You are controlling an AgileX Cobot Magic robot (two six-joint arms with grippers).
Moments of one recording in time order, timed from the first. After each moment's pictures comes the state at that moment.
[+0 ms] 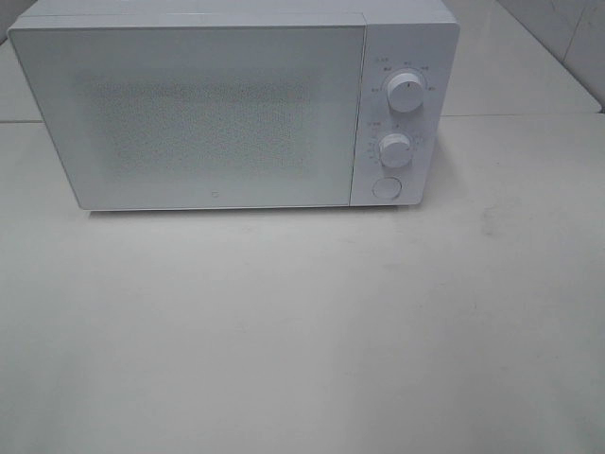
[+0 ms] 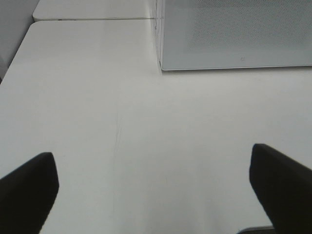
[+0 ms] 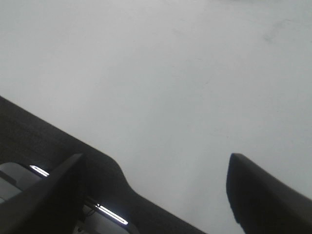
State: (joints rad) left arm -0.03 0.00 -0.52 -0.06 1.07 0.03; right arm 0.32 0.57 -0.65 0.12 1.01 -0.05
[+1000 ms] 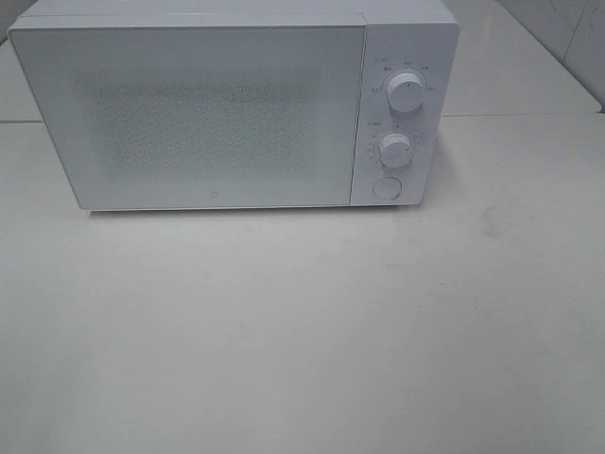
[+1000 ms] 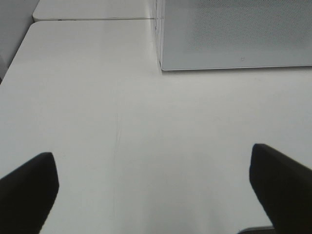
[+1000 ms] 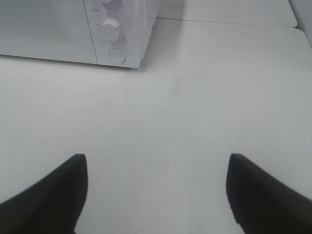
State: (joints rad) left arm -0.03 0.00 -0.52 -0.06 1.07 0.03; right arm 0.08 0.00 -0.50 0.07 1.00 0.01
